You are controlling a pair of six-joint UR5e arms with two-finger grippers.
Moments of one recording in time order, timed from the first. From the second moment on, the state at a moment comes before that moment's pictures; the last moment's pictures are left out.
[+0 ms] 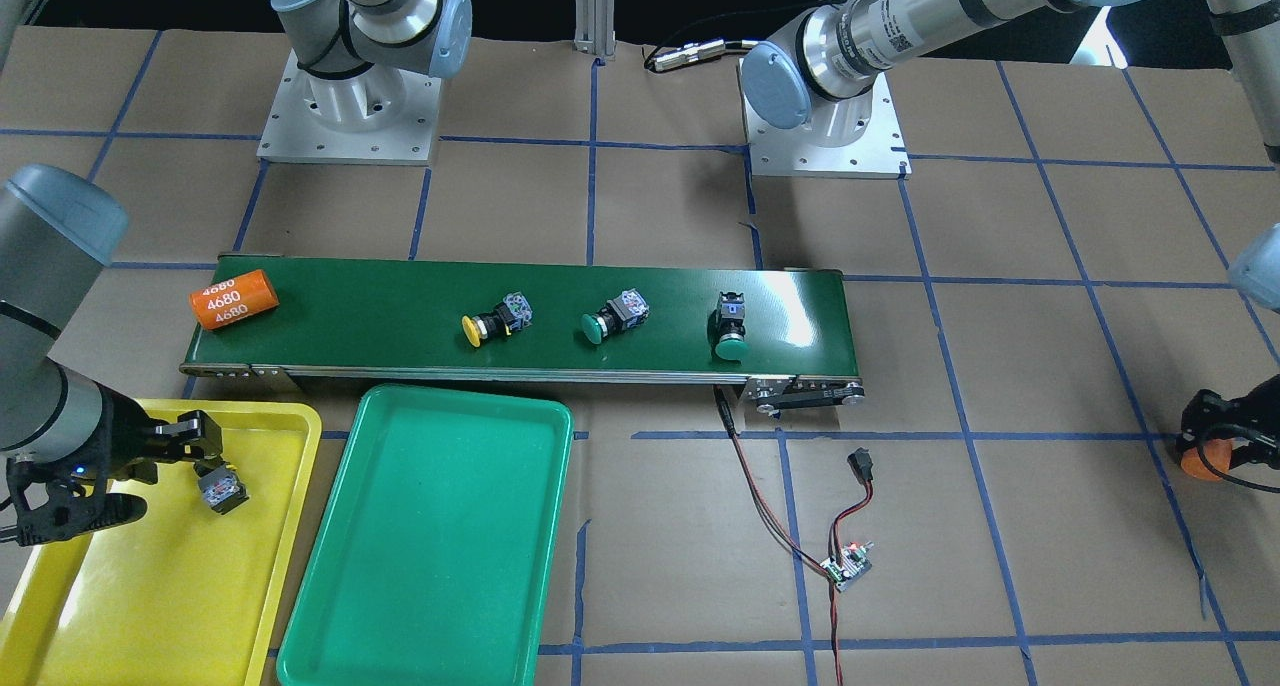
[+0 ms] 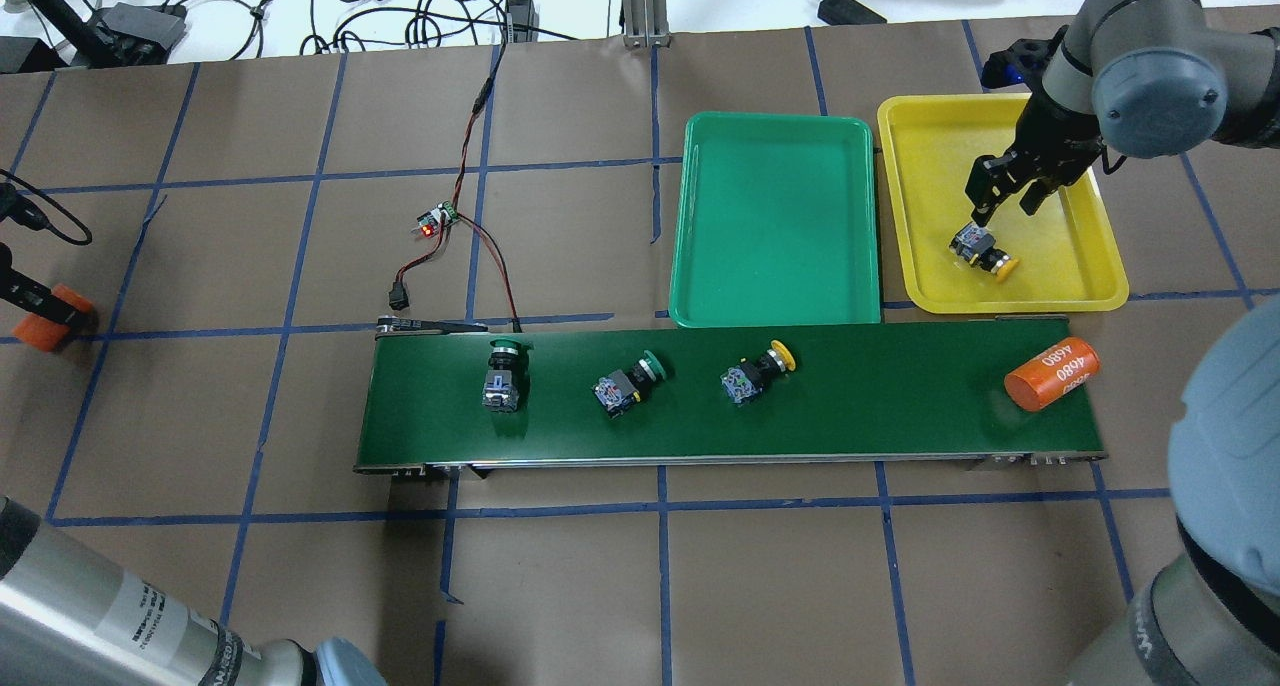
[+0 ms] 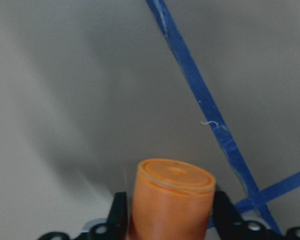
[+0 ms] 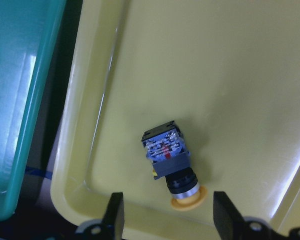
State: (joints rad) left arm -0.78 -2.21 -1.51 -0.97 1.57 1.28; right arm 1.30 -1.13 1.57 -1.89 -1.56 -0.53
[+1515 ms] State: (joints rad) left arm -1.50 -1.70 -2.03 -1.04 1.52 0.53; right arm 1.61 -1.51 1.94 -1.87 -1.56 0.09
